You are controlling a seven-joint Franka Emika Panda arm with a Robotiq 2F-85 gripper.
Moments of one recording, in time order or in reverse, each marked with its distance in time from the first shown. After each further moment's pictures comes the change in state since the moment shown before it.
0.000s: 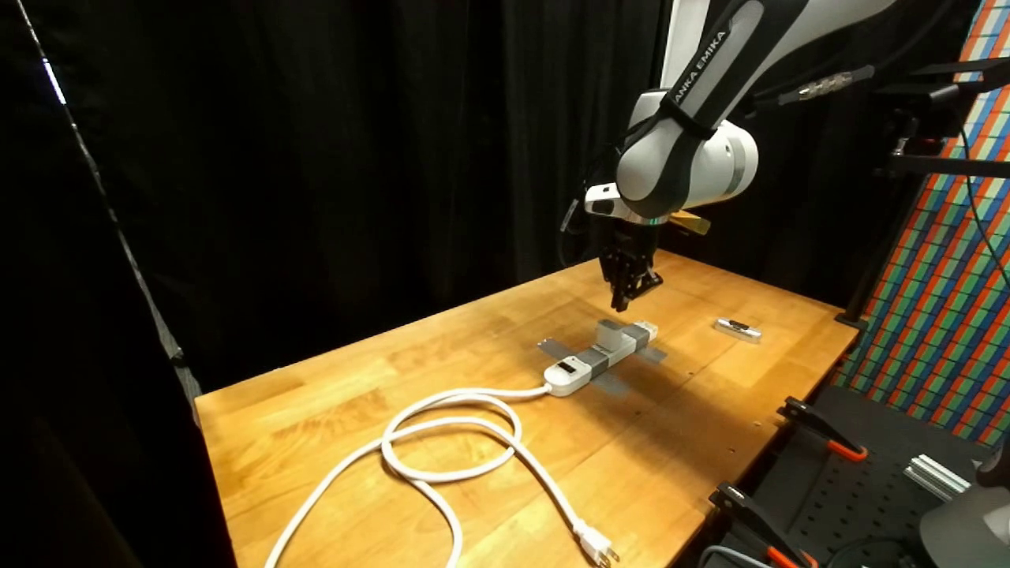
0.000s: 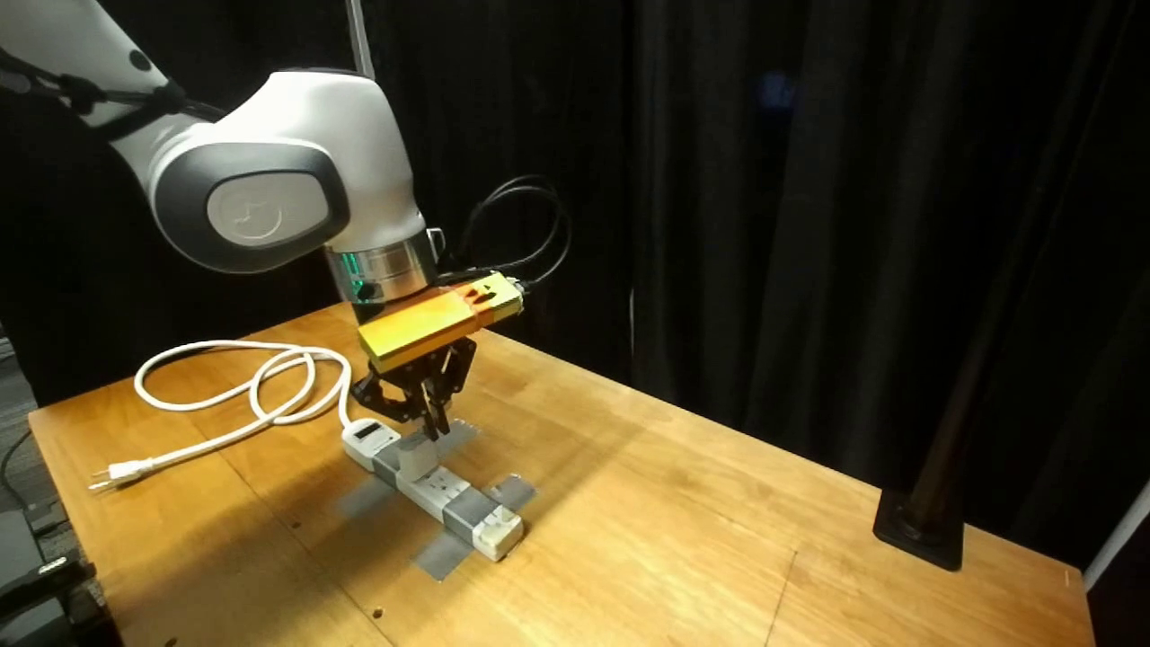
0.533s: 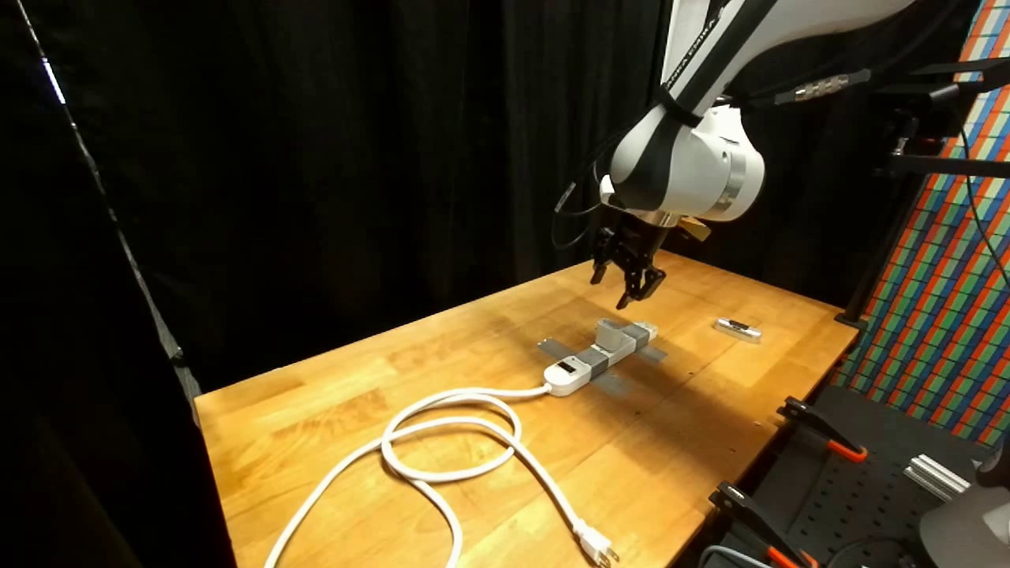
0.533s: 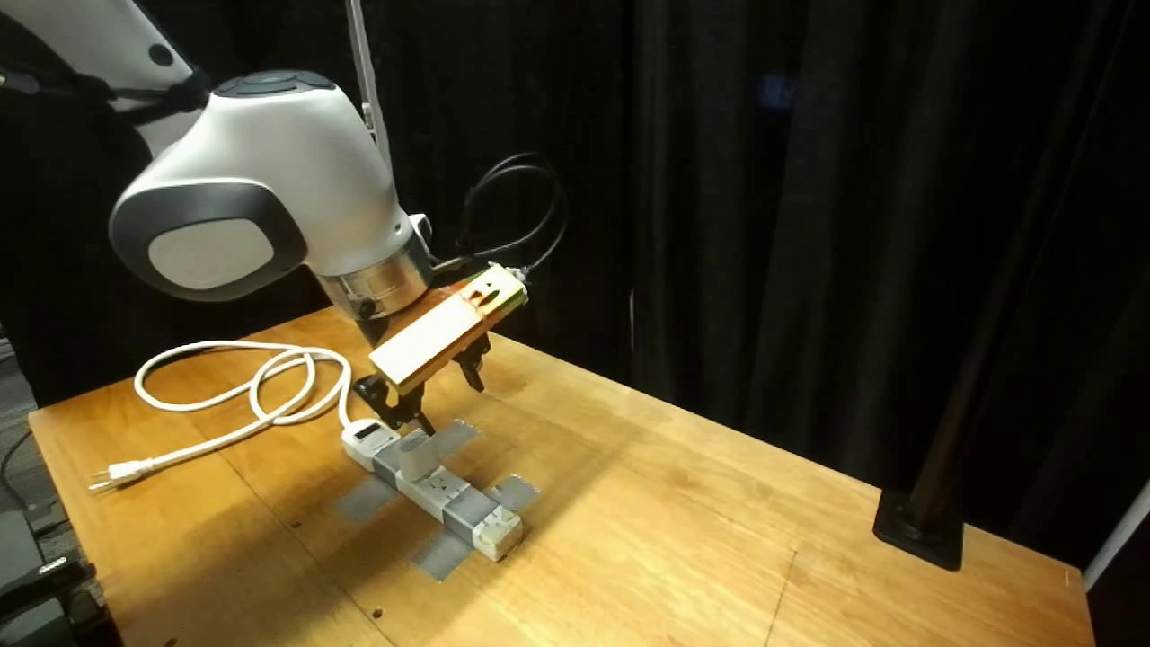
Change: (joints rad) arm -0.273 -0.022 0.306 -0.060 0.397 0.267 -0.449
